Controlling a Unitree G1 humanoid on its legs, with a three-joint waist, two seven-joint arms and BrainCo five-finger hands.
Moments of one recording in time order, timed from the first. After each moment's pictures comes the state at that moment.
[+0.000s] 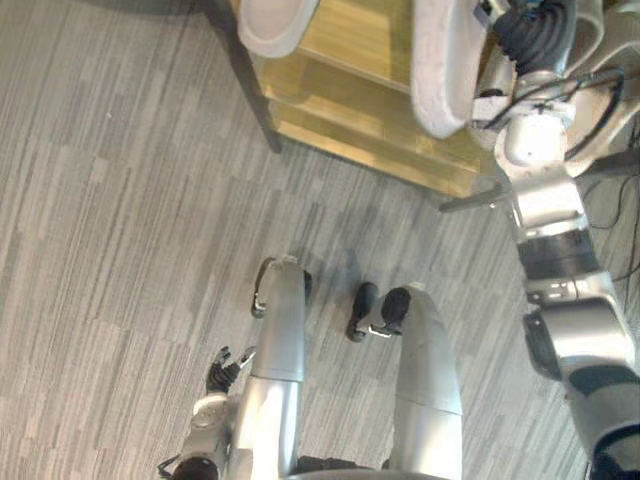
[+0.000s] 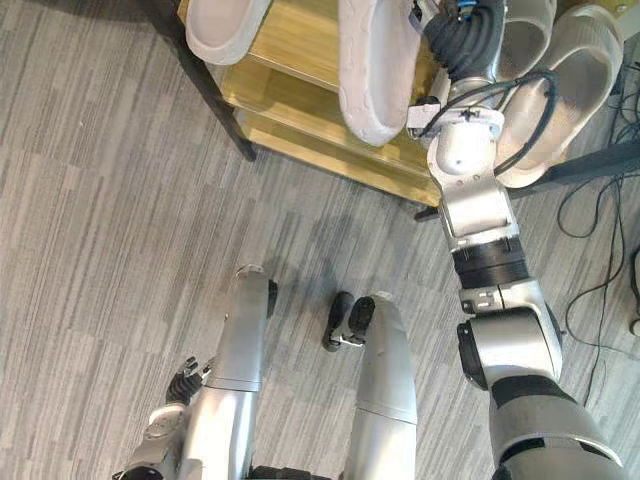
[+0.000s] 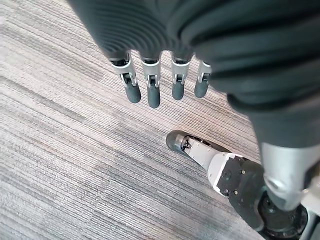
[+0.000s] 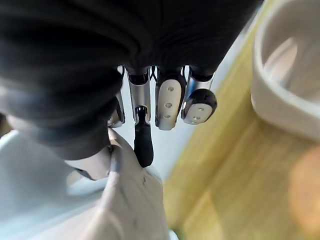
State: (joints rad) left arm -0.03 0.10 0.08 0.82 -0.20 -0.10 0.15; right arm -1.11 -0.54 0.17 0.44 0.02 -0.08 -0.41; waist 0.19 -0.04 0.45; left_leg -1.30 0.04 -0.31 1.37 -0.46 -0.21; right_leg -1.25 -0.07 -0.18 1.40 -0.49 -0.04
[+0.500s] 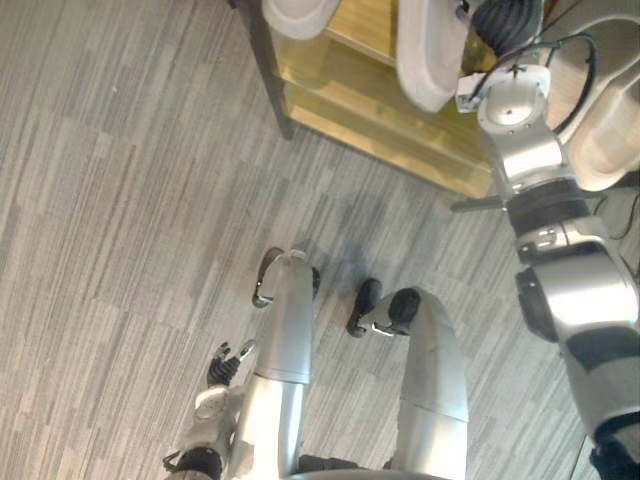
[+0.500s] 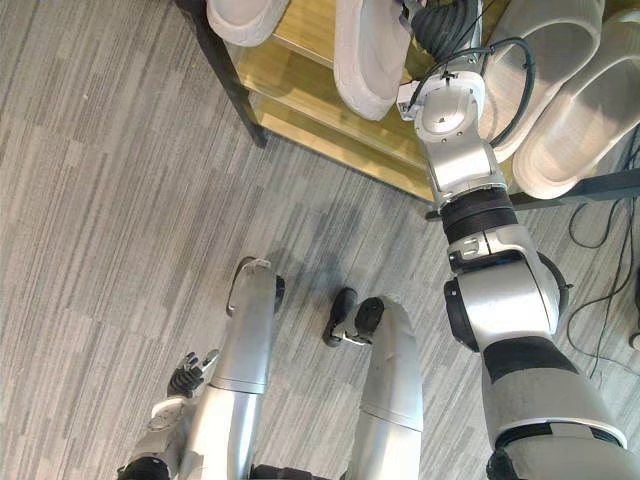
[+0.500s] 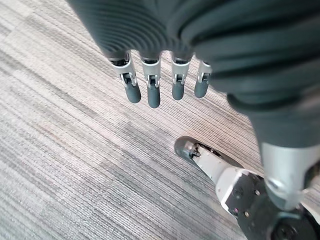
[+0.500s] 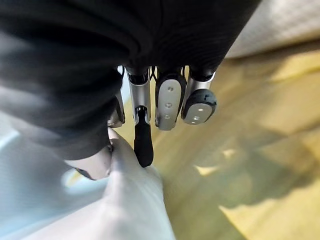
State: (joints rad) left arm -0.09 0.09 0.11 0.89 -0.22 -0.10 0.17; right arm -1.33 -0.49 0.24 0.81 0.02 -0.02 -0.42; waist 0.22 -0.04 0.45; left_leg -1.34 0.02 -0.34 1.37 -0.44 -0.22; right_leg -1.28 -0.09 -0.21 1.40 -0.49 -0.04
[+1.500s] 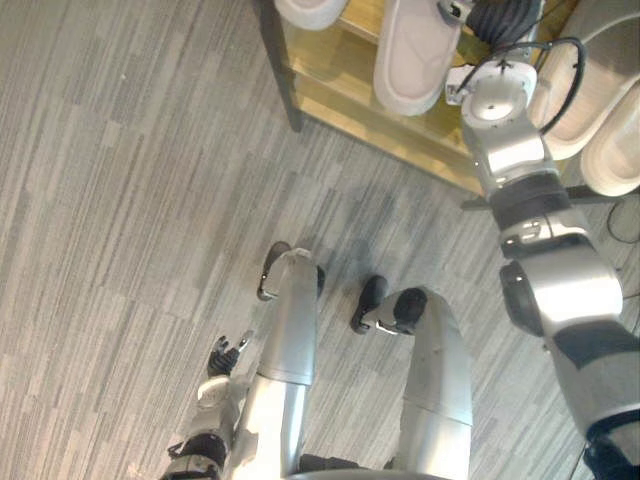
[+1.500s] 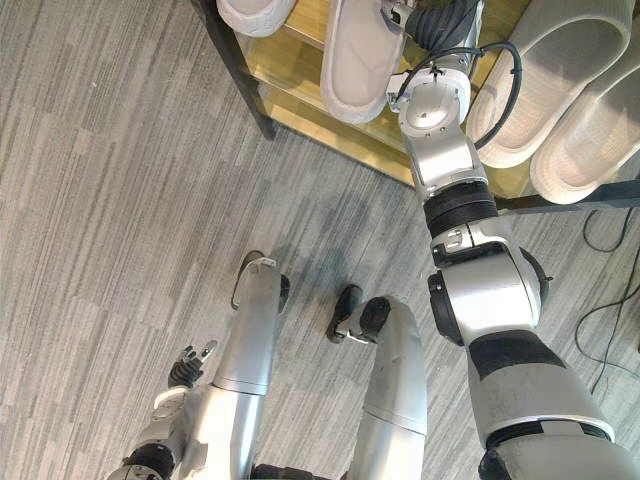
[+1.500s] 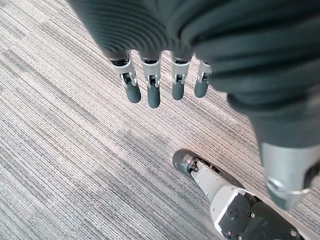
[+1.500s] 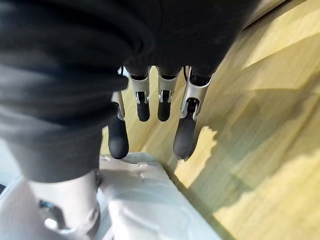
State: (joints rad) left arm -0.14 0.09 0.13 0.93 -0.24 -0.12 0.20; right arm -1.35 -0.43 0.18 0.84 0.04 -0.02 -0.56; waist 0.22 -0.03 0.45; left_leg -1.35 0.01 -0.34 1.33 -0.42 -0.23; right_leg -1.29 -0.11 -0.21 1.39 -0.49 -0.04
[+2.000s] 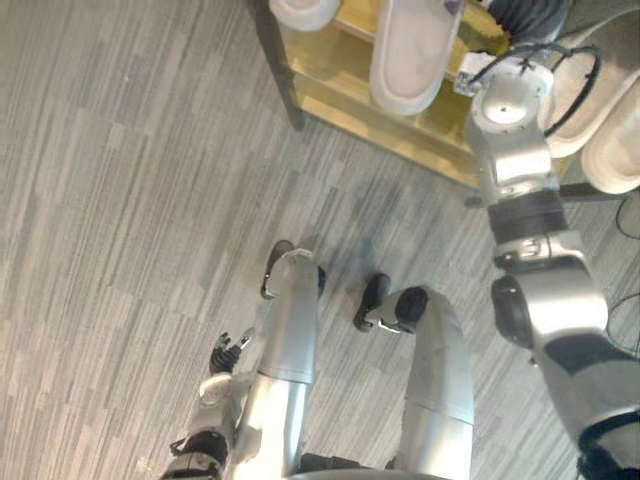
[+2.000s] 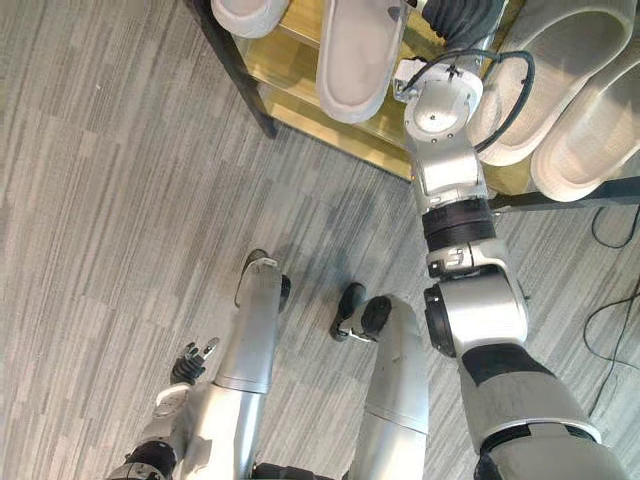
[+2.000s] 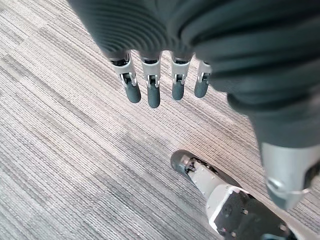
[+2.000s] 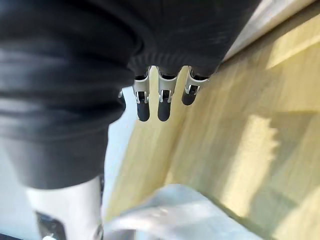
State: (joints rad) left arm -0.16 0.08 0.12 0.92 -0.24 -0.12 0.20; right arm -1.20 -0.37 0.04 0.54 0.04 -0.03 -0.63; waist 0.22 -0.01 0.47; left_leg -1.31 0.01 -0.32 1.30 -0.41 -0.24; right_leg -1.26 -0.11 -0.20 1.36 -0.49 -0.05
